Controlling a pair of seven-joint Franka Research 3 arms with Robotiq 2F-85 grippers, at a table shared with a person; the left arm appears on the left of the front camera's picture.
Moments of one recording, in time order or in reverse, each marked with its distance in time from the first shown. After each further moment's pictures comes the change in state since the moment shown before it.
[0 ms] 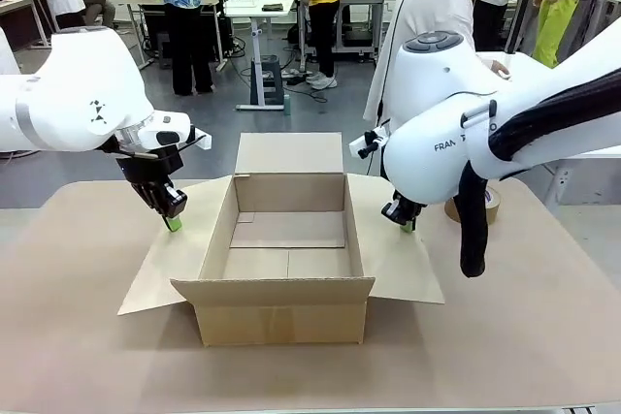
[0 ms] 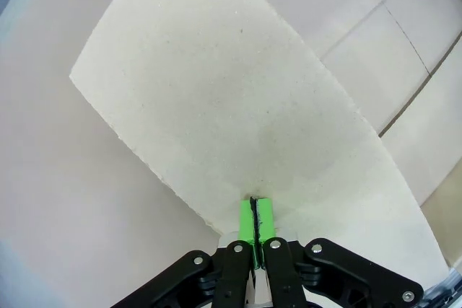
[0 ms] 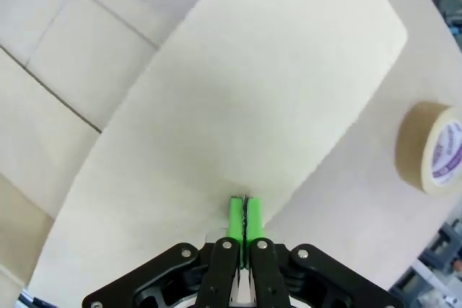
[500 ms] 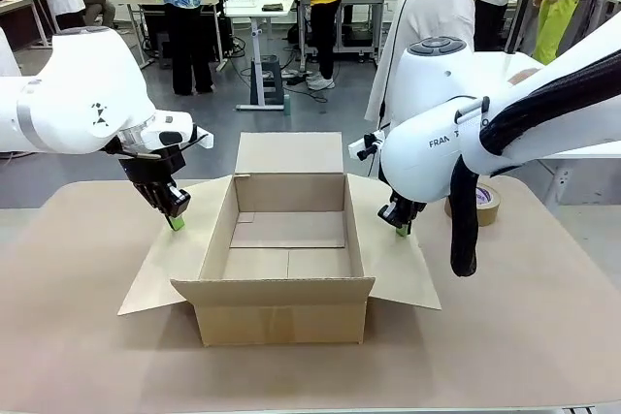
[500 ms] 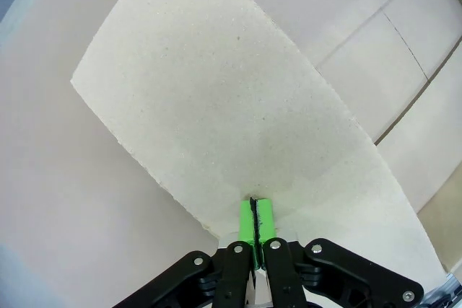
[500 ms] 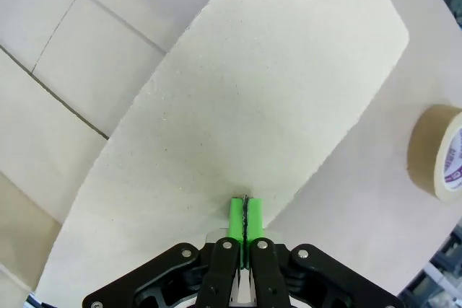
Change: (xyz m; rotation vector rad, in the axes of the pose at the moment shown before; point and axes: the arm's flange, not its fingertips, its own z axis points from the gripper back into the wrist) left arm 0.001 -0.004 0.001 0.007 -0.012 0.009; right arm 0.001 -0.002 -0.006 0.036 -0.002 -0.021
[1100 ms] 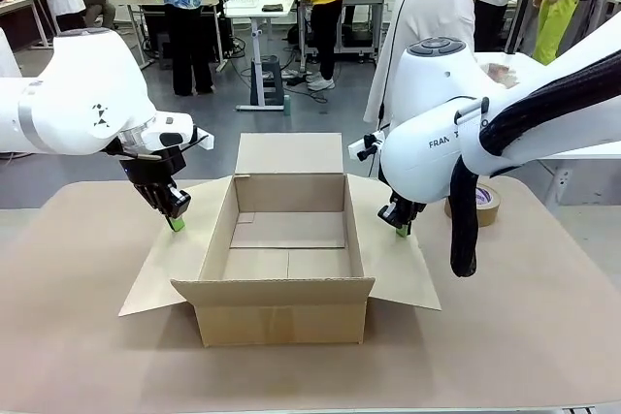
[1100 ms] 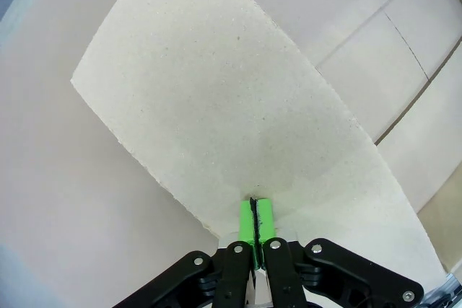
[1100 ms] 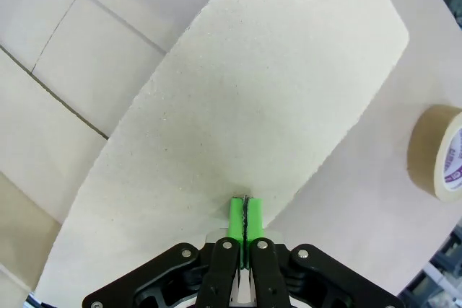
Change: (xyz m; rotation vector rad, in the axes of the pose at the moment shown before) left arm 0.000 0.000 -0.001 -0.001 0.002 0.000; right arm 0.000 0.000 0.000 -0.001 0.000 0.001
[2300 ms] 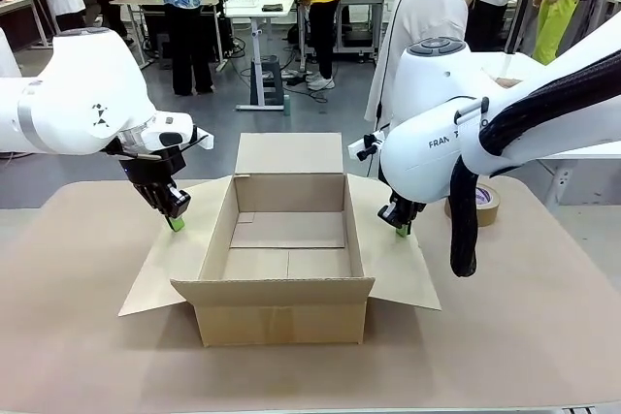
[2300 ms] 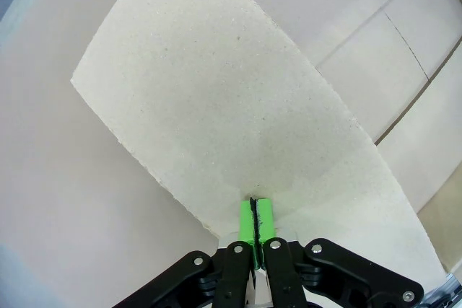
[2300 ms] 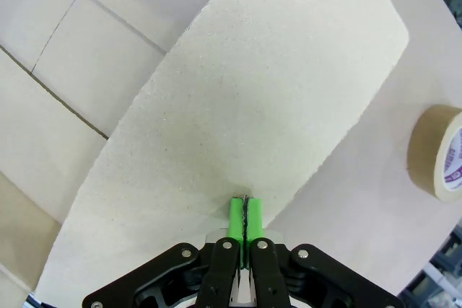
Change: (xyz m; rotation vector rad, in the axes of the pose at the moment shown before) left arm 0.000 0.000 0.000 0.000 0.000 0.000; right arm 0.000 0.000 0.000 0.000 0.000 0.000
